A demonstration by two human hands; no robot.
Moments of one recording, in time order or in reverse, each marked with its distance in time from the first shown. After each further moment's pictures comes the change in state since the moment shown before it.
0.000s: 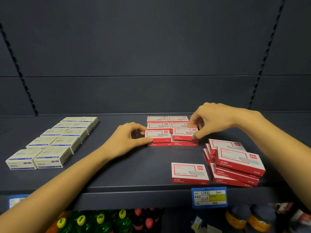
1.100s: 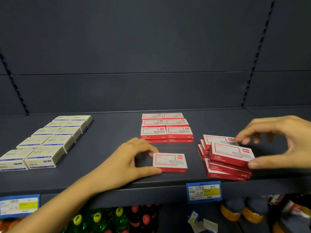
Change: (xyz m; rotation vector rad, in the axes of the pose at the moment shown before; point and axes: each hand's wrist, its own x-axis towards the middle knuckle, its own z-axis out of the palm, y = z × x) left_hand -0.055 0.042 0.011 0.048 -0.139 0.231; right_hand -0.146 0.014 0.007 0.242 0.277 -0.045
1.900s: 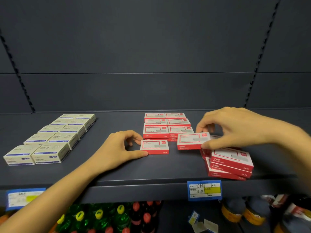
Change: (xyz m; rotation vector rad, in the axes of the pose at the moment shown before) left_hand 0.006 -0.032 -0.011 -0.033 0.139 -0.253; right_hand 0.073 -0.022 0.019 -0.256 -0.198 -0.053
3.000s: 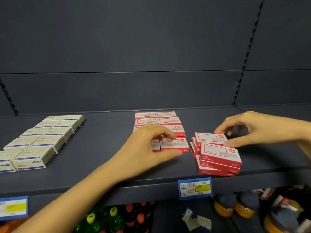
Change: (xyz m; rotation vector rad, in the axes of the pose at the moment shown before) left_hand 0.001 0.078 0.025 -0.050 -0.057 0.284; right_hand -0.036 0.058 0.012 0.372 -0.088 0.057
